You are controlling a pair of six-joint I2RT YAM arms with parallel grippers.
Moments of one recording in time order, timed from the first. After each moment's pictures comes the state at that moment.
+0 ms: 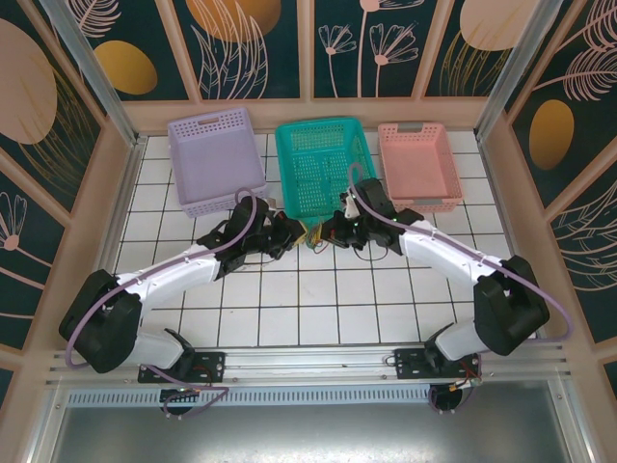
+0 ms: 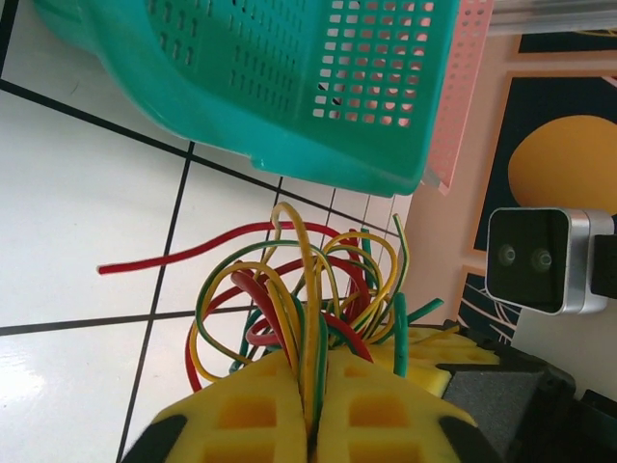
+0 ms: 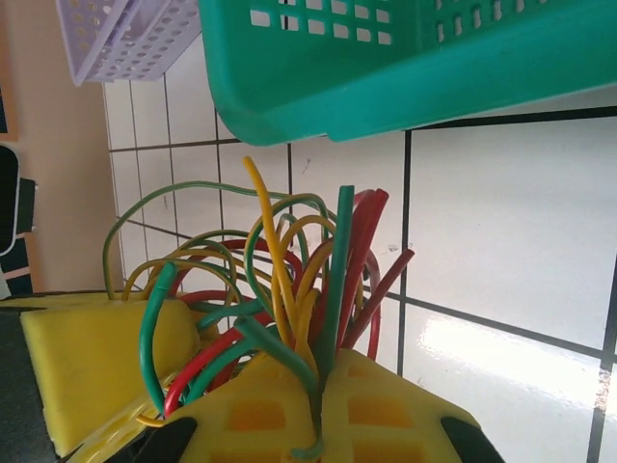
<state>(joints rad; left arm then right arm) -0.67 1.39 0.78 0.06 0.33 -1.37 0.61 1.43 0.96 -0.35 -0.46 0.84</state>
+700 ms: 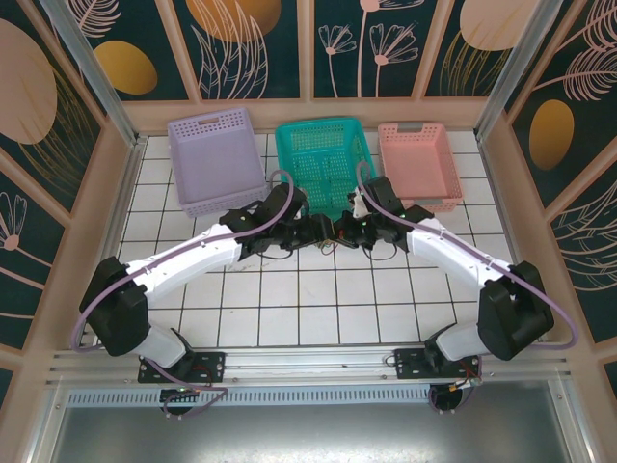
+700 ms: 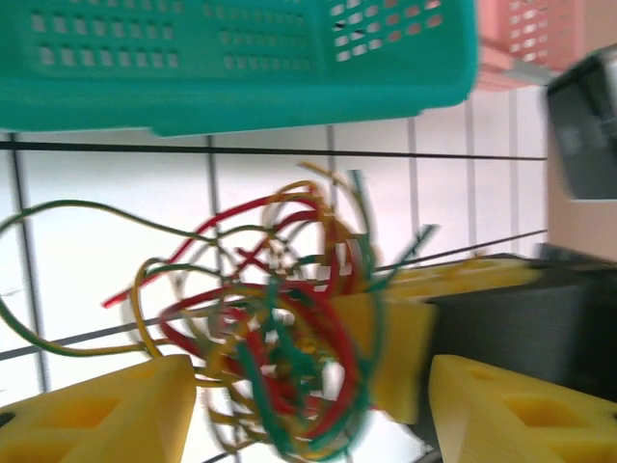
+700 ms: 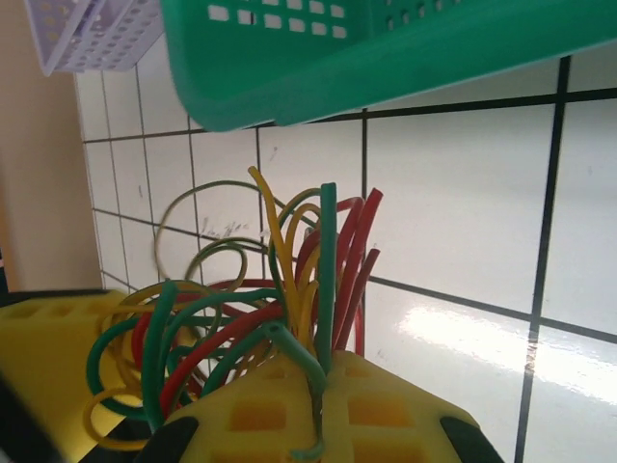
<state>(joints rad) -0.82 1.52 1.16 -0.45 0.12 -0.97 0.56 1.40 0.98 -0.47 -0.48 0.76</state>
